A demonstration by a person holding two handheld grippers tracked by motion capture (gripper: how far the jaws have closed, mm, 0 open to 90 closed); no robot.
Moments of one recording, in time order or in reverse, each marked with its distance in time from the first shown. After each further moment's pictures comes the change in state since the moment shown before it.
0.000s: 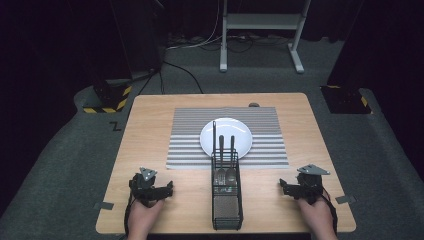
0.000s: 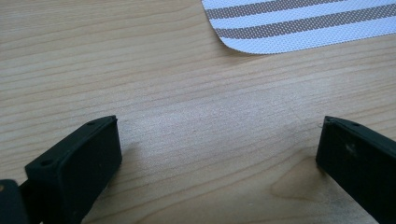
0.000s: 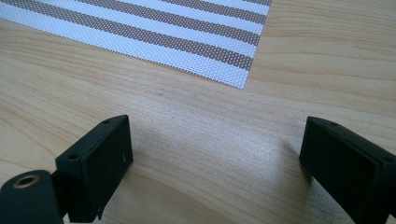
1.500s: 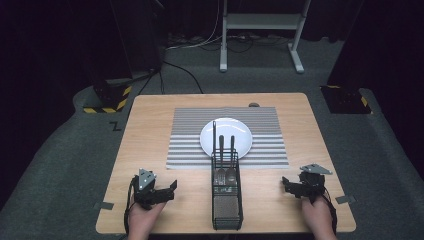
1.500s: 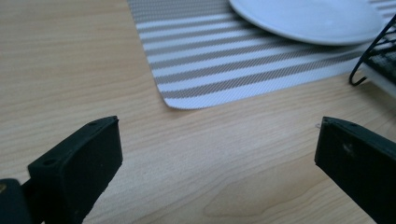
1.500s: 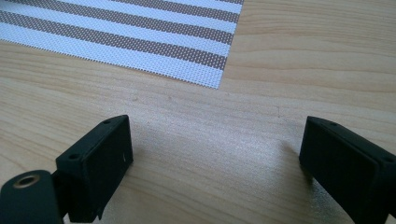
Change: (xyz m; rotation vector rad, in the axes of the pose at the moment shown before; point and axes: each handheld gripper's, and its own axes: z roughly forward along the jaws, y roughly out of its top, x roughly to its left) left arm -0.012 0.002 -0.030 -0.253 -0.163 0.034; right arm -0.005 0.000 0.000 -0.002 -0.057 0.054
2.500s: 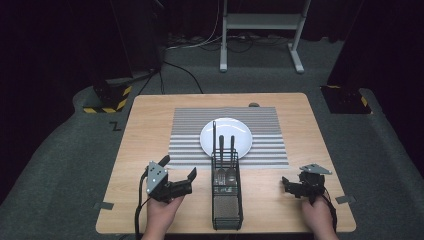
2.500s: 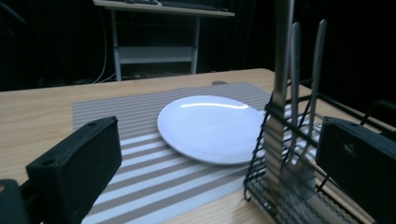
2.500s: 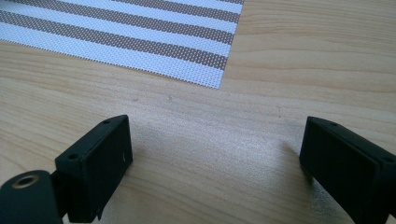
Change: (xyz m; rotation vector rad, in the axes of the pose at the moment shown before) left arm -0.063 0.061 -0.019 -0.303 -0.133 0.019; right arm 0.000 0.000 0.000 0.001 -0.001 -0.004
